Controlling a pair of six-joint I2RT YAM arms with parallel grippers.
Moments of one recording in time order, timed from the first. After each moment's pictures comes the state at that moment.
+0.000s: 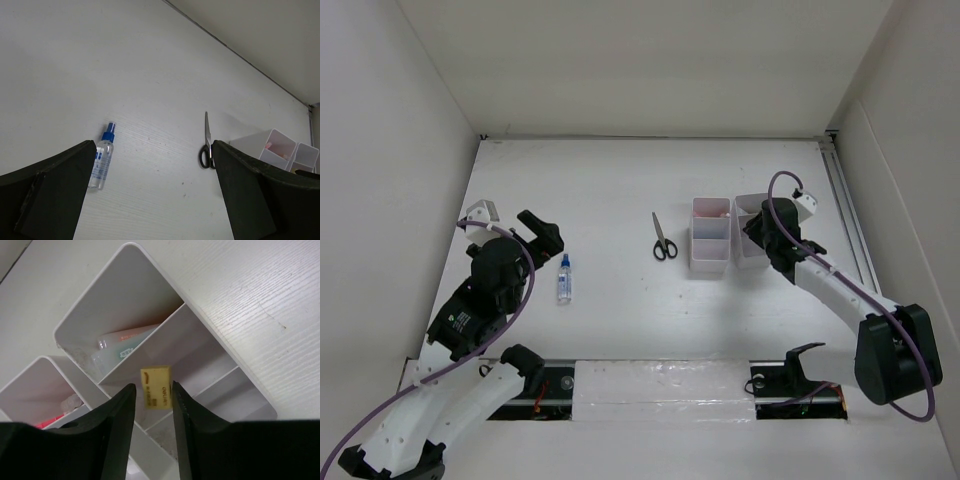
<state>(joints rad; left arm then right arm) -0.55 0.60 0.91 -0.71 -0.57 -0.75 0.28 1.24 0.71 -0.07 0.39 0.83</state>
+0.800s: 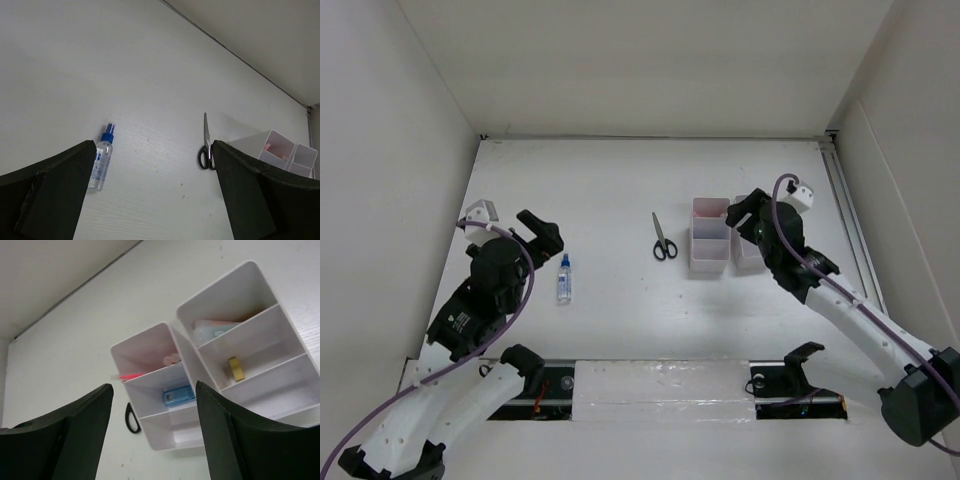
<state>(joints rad) -0.55 0.59 0.91 -0.71 -0.57 -0.75 0.47 1.02 0.75 -0.13 0.46 0.79</state>
